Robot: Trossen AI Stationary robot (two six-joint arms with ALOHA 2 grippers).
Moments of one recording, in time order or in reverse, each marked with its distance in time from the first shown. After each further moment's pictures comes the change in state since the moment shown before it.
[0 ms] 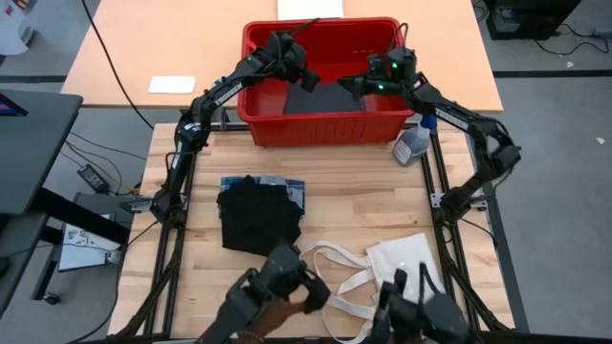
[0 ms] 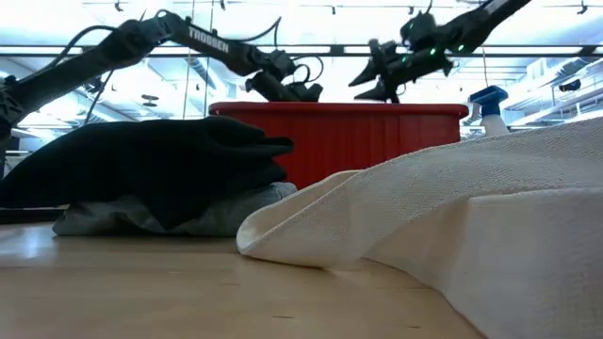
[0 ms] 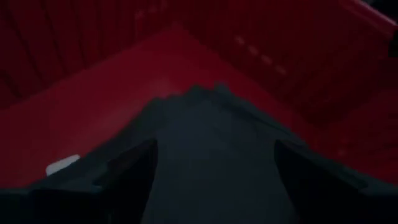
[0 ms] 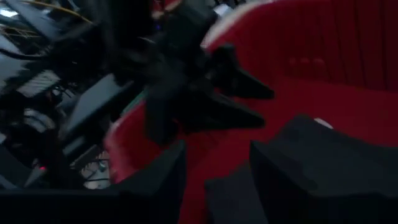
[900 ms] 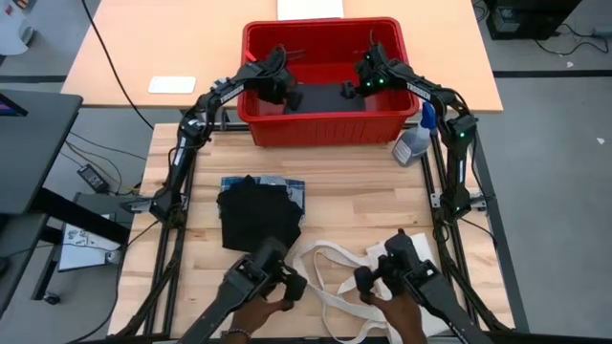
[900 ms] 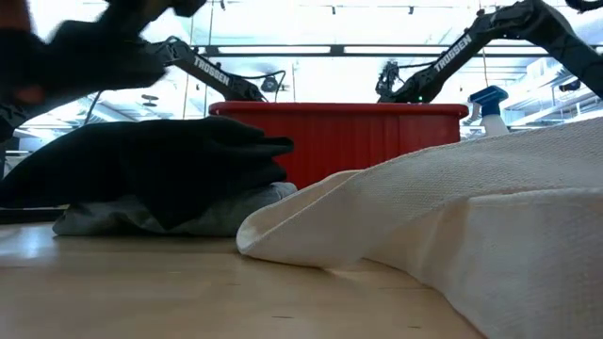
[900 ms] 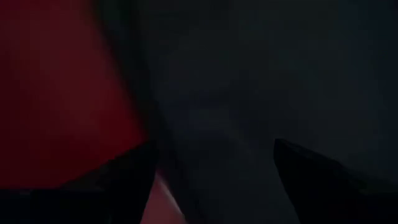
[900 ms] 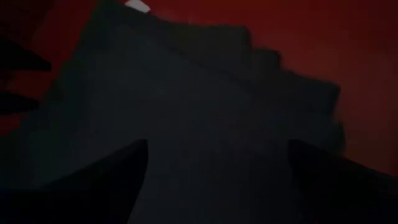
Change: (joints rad) left arm 0.083 0.093 -0.094 -0.307 -0.049 -0.063; right arm -0.119 0.482 0.427 -0.601 0.221 -0.188
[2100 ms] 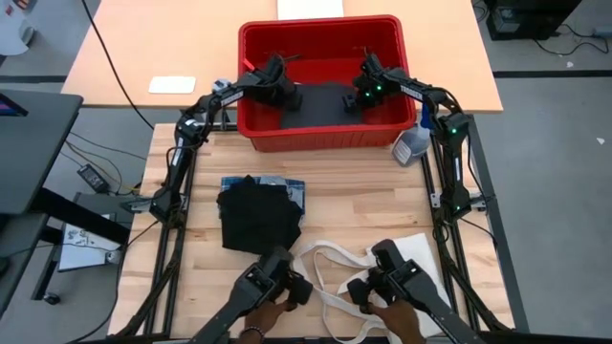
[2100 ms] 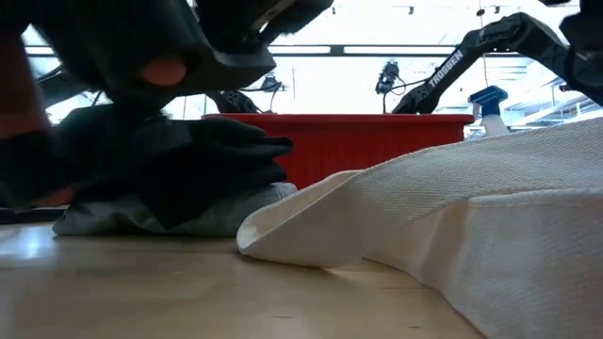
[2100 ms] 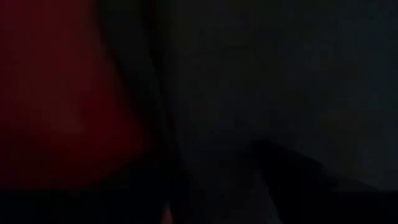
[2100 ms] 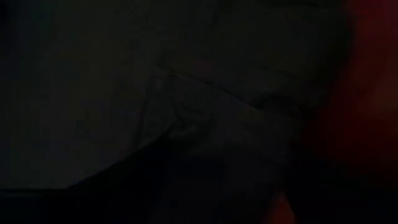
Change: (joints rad) left arm -0.017 -0.007 -0.212 0.286 -0.030 -0.053; right arm 0.009 0.114 0.001 -0.098 -0.106 -0.061
